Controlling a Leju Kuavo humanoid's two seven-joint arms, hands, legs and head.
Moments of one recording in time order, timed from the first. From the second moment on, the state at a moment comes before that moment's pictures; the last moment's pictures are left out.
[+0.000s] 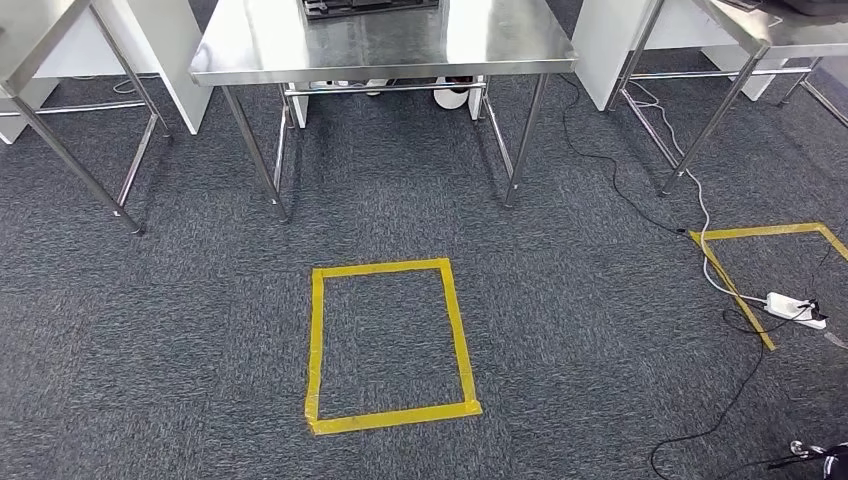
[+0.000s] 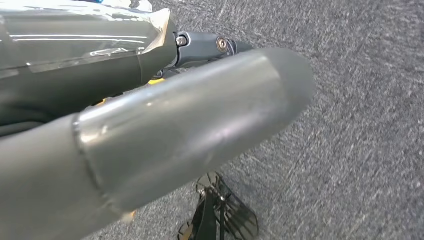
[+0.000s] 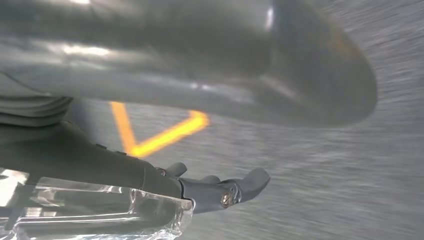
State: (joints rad) left arm -0.07 -0.19 1.25 -0.21 -0.46 0.35 -0.22; right arm -0.05 0.07 0.06 -0.24 0.23 -0.44 0.14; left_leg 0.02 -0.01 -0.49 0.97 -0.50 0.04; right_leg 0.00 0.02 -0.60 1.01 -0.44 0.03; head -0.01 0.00
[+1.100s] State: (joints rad) left arm -0.06 -0.19 1.21 -0.20 -0.54 0.35 -0.15; right arm -0.04 0.07 0.04 -0.18 0.26 -0.41 0.26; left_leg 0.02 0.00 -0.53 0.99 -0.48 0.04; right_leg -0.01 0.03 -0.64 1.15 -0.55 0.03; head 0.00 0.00
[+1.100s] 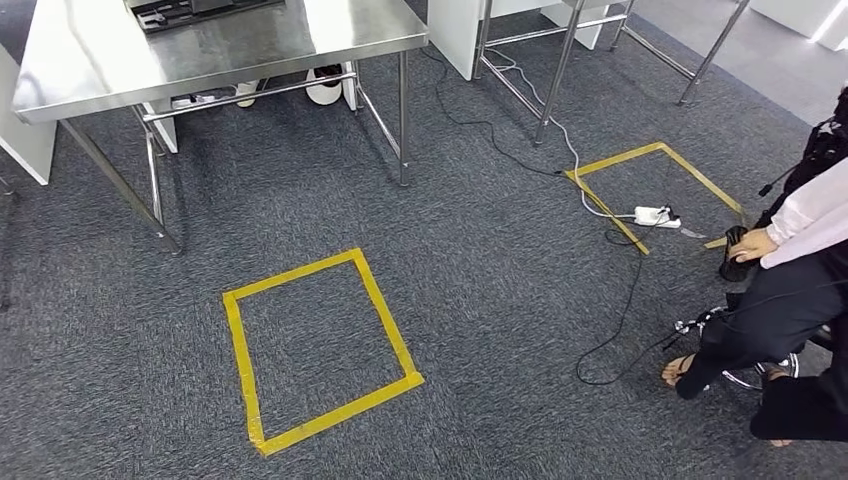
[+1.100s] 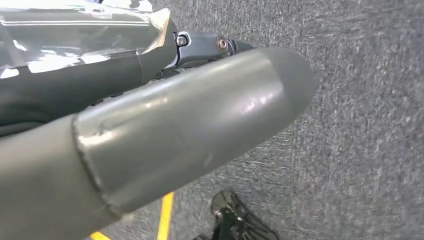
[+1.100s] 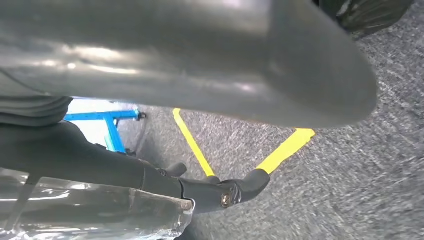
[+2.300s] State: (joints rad) left arm -0.04 -0.19 1.08 -0.23 -0.67 0.25 -0.23; right arm -0.05 0.06 0.28 -0.17 0.52 -0.44 0.26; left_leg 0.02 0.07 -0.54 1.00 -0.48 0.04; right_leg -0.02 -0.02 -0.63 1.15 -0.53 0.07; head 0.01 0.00
